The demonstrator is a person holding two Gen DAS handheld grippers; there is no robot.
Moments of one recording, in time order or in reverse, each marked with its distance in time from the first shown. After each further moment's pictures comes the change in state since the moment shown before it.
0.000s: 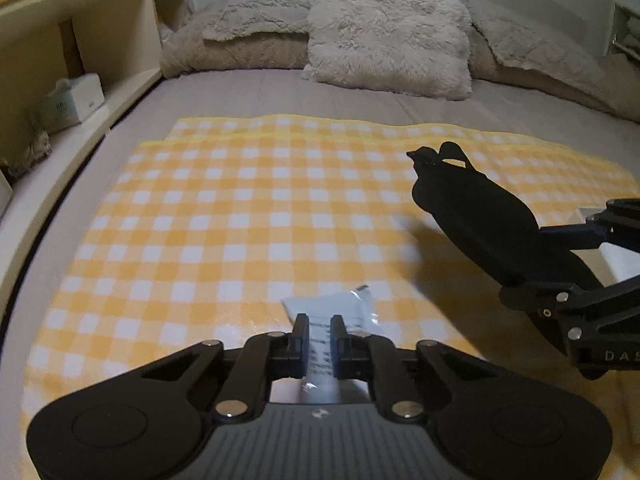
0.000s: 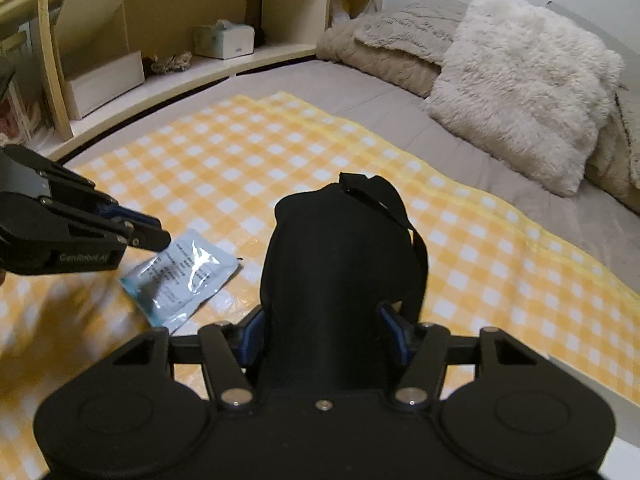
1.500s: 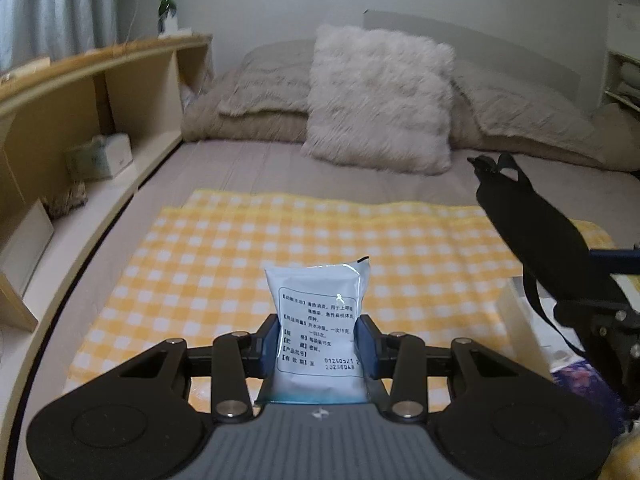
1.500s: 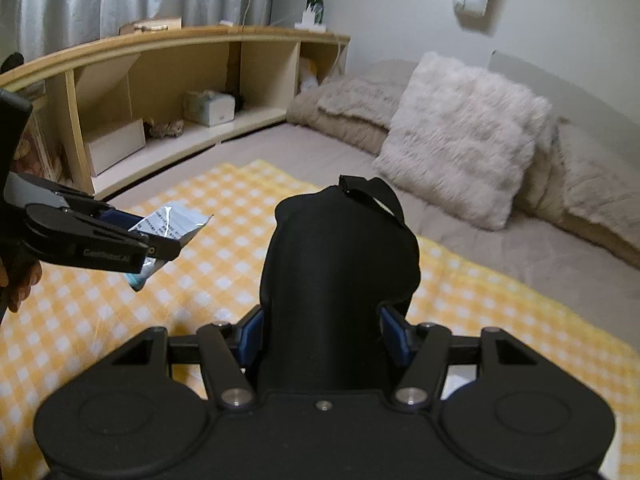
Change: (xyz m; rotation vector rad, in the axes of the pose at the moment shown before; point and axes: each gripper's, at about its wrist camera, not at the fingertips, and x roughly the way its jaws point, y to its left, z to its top) left arm -0.105 -0.053 0.012 -0.053 -0.172 0.036; right arm -0.147 -0.013 -0.011 0.027 -0.151 -0.092
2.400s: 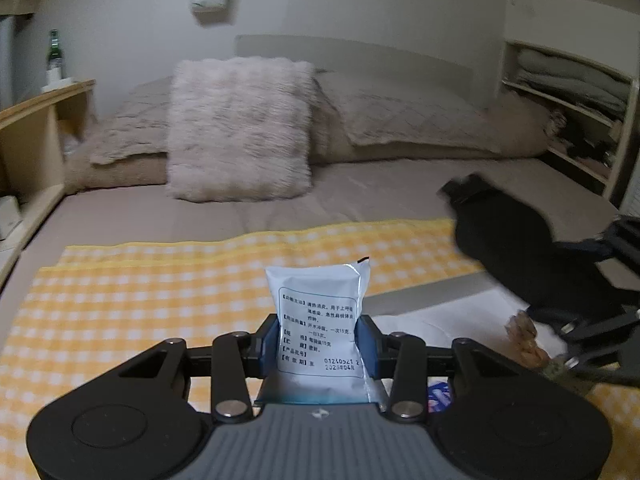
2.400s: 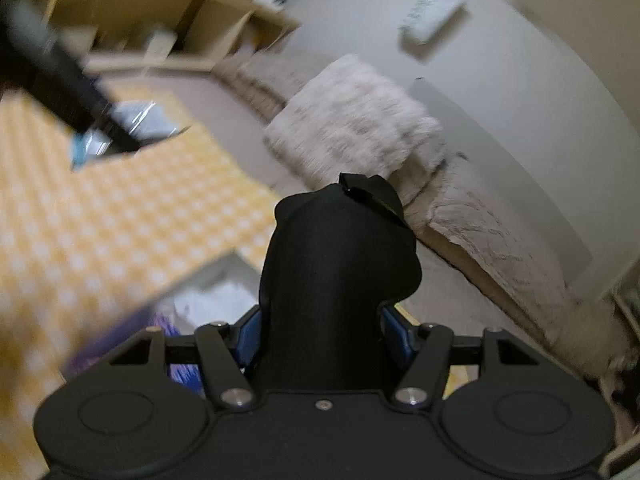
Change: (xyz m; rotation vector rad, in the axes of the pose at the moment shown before) left arm -0.022 -0.139 0.011 0.133 -0.069 -0.256; right arm -0.073 -0.096 -0.081 -0.324 0.054 -0.338
